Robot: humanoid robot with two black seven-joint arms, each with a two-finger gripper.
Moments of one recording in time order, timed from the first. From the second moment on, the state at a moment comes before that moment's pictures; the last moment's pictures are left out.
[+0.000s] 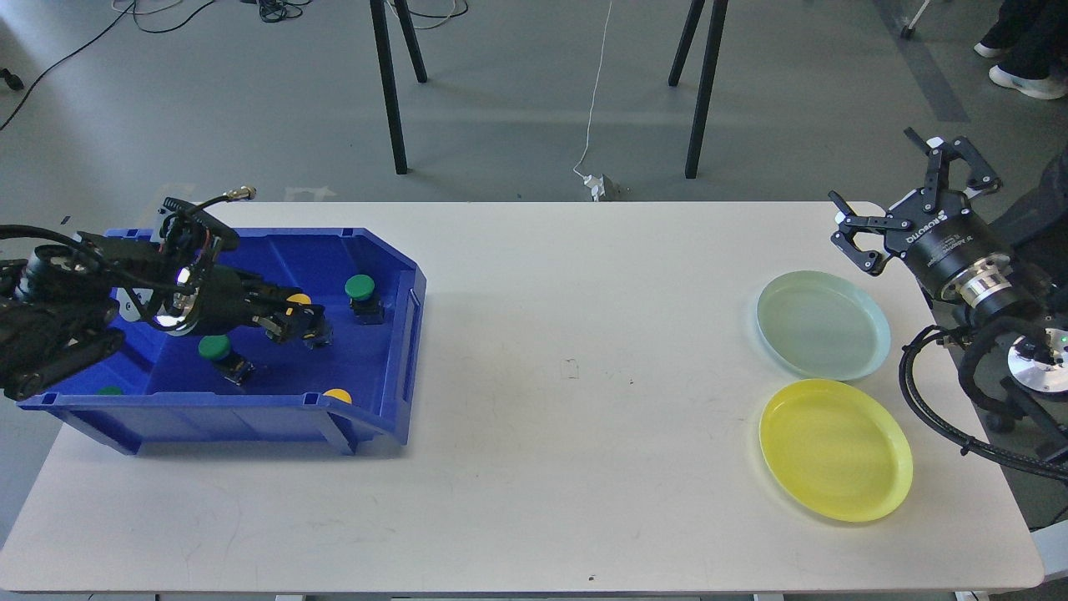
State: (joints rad) left arm -1.13 0.74 0.20 -0.93 1.51 -0.12 -0.49; right arm 0.54 -0.57 0.87 0.87 0.14 0.49 0.11
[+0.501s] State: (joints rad) left arm -0.95 0.51 -0.34 -1.18 0.88 -0.24 -0.49; right arm 0.57 -0.68 0.73 1.34 -0.23 0.49 0.22
